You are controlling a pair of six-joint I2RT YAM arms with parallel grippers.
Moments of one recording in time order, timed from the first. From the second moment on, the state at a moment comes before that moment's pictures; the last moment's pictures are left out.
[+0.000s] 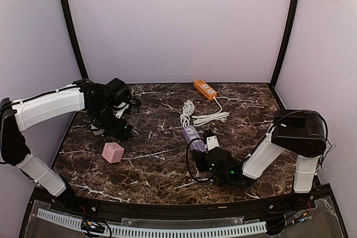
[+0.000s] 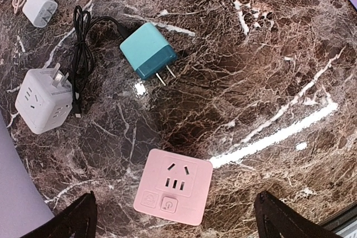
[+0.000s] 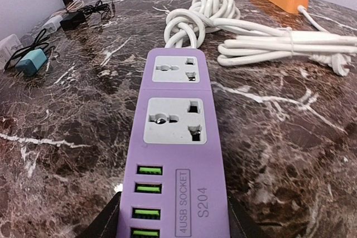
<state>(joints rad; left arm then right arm) -0.64 1.49 1.23 -1.08 -0.22 -0.21 1.16 1.94 0.56 0.88 0.64 0.50</state>
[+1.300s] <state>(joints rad) -0.65 1.26 1.01 -1.05 -0.07 -0.37 0.94 2.03 1.02 0.49 0.27 0.38</state>
